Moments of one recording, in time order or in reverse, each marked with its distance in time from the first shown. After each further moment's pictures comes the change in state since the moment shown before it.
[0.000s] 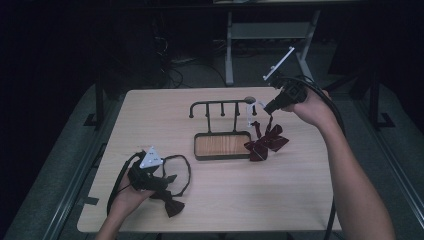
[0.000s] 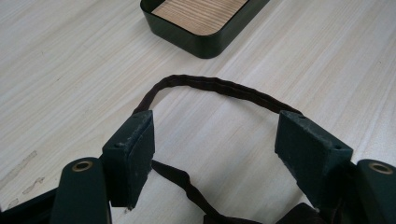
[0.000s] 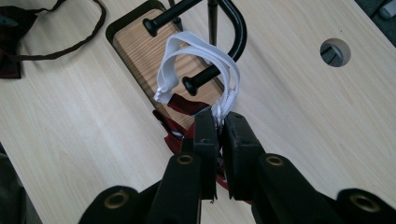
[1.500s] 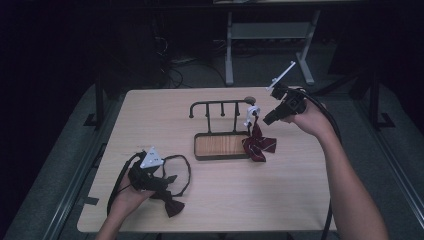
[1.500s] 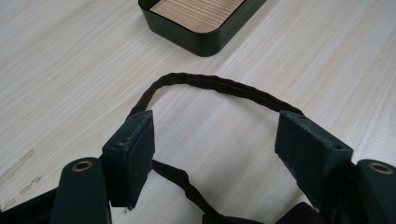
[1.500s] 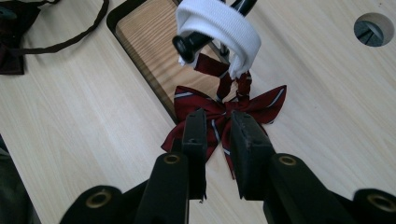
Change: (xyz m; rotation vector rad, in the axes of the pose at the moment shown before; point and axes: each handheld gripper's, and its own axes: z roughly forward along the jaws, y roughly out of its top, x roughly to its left) left arm 0.000 -0.001 0.002 0.005 -0.005 -0.002; right arm -0.009 -0.026 0.034 -0.011 0.075 0.040
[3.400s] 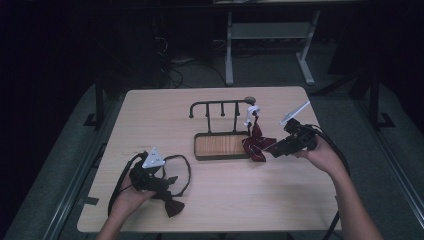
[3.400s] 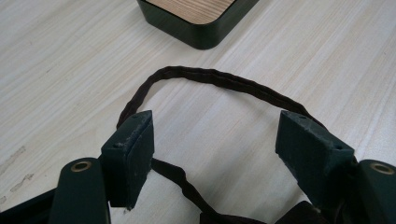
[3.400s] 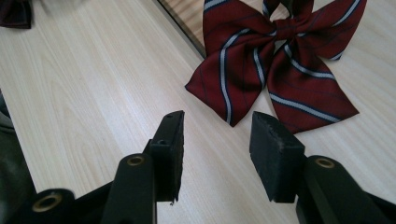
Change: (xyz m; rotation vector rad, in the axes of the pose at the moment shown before) left arm -0.001 -0.001 0.005 0.022 -0.005 0.000; right arm 0.012 -0.092 0.046 -0.054 0.090 0.039
